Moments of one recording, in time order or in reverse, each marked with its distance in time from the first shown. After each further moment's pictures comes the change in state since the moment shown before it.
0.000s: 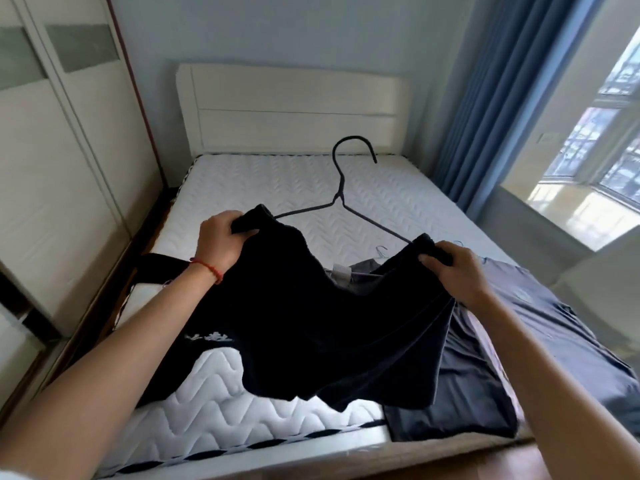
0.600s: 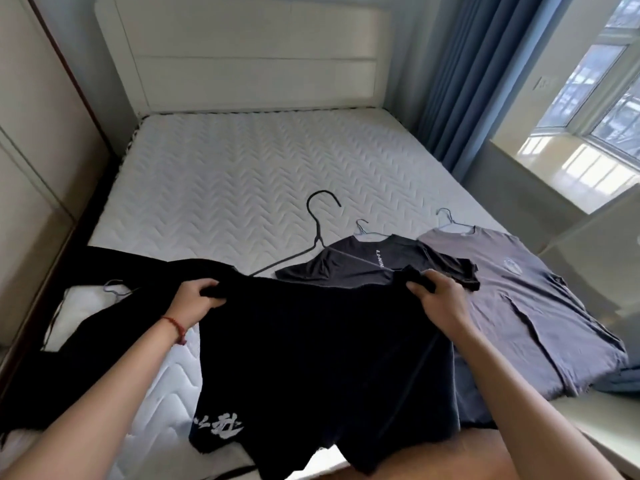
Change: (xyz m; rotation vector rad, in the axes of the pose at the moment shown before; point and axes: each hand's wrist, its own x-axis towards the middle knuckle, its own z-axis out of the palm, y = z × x) left_hand 0.026 -0.123 0.152 -0.145 -0.445 -0.430; right_hand 0.074 0.131 0.053 -0.084 0.021 0.278
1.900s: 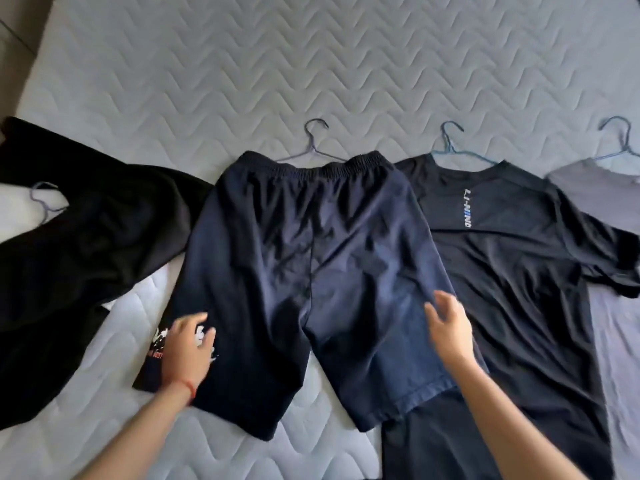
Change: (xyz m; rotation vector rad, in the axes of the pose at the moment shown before) left_hand 0.103 -0.228 0.187 0.349 0.146 -0.492; right_hand 0.172 0.206 0.257 -0.130 -0.304 0.417
